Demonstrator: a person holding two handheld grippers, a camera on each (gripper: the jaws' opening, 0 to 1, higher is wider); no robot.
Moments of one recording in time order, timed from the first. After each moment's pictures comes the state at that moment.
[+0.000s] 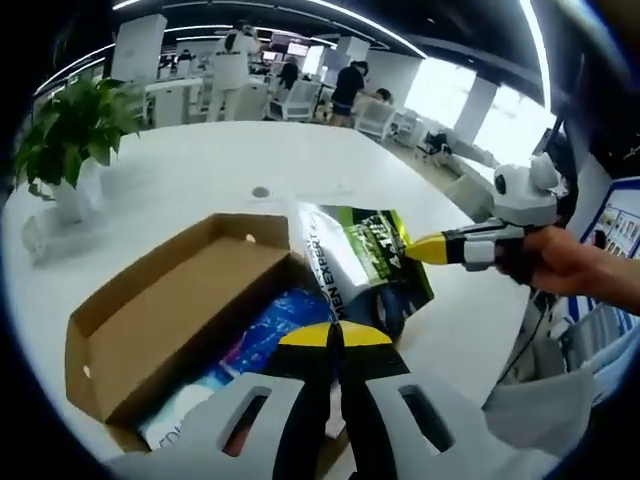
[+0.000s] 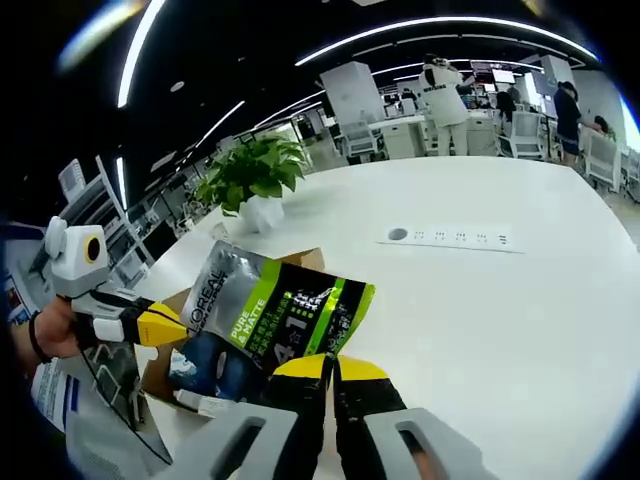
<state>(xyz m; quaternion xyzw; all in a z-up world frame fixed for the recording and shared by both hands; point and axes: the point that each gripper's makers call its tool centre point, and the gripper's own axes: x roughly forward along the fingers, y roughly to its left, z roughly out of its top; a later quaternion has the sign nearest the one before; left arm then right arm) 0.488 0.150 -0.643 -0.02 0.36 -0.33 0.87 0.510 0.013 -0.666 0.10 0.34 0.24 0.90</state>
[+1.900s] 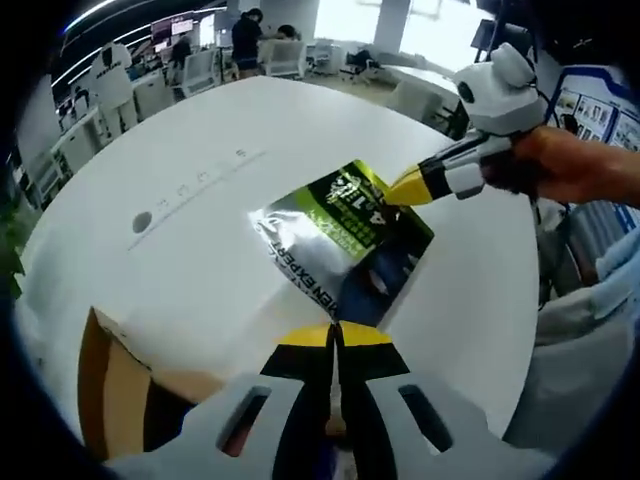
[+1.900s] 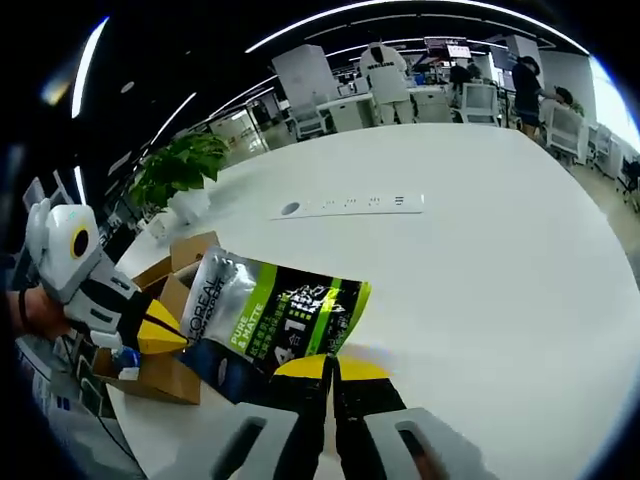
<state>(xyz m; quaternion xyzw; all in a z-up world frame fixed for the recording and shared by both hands) 0.523 0.011 -0.720 0.16 0.40 -0.46 0.77 0.528 -0.113 -0.728 0.10 0.40 0.16 0.90</state>
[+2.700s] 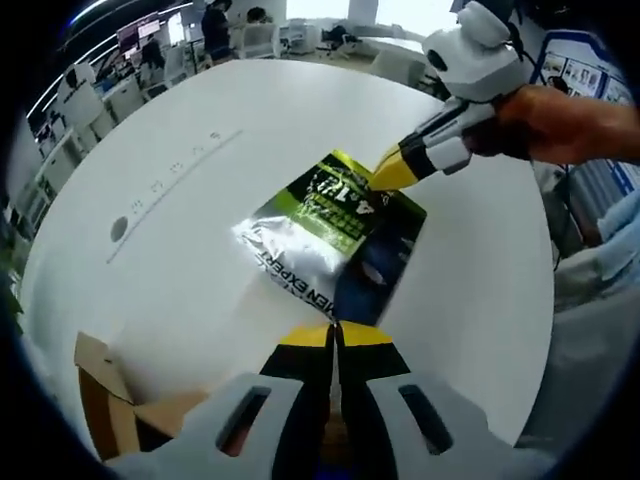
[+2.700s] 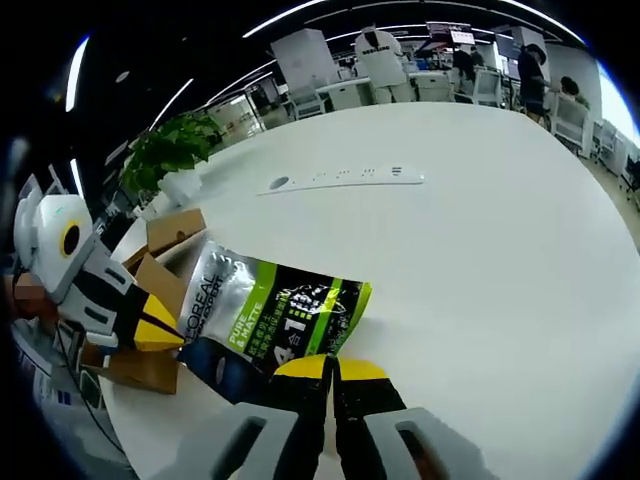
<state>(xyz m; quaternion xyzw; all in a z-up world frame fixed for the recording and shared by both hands) 0.522 0.005 -0.754 0.23 0.42 -0.48 0.74 0.533 -0.117 -0.764 0.09 0.43 0.16 0.88</state>
